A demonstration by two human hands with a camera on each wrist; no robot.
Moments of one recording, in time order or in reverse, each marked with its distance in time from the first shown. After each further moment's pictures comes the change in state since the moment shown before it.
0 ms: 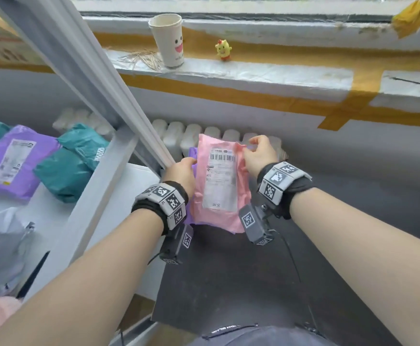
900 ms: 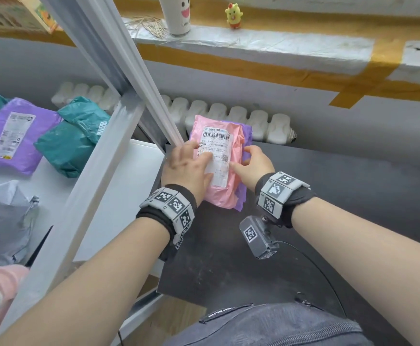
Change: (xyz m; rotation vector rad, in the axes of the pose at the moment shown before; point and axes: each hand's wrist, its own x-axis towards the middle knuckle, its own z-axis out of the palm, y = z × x) left_hand -0.052 -0.015 0.016 0.346 0.137 0.237; right_hand -0.046 0.034 0.034 -0.131 -0.141 -0.009
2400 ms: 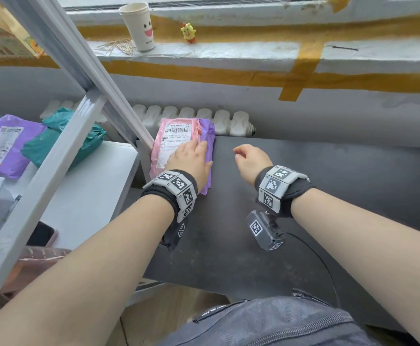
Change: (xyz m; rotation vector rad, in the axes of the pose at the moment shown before) left_hand -0.027 0.088 -0.004 0.043 -0.066 0.057; right_hand -0.056 0.051 -0.070 -0.123 0.001 -0.129
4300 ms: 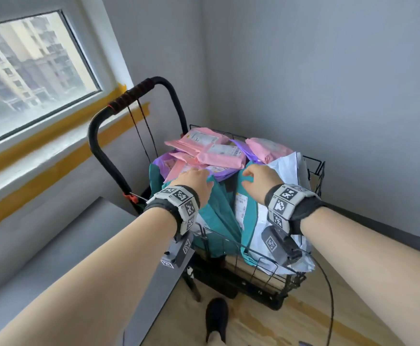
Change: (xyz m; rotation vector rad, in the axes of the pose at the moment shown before) left_hand -0.236 0.650 0.026 0.141 -0.145 1.202; right_hand -0.483 0.413 -0.319 0.050 0.910 0.781
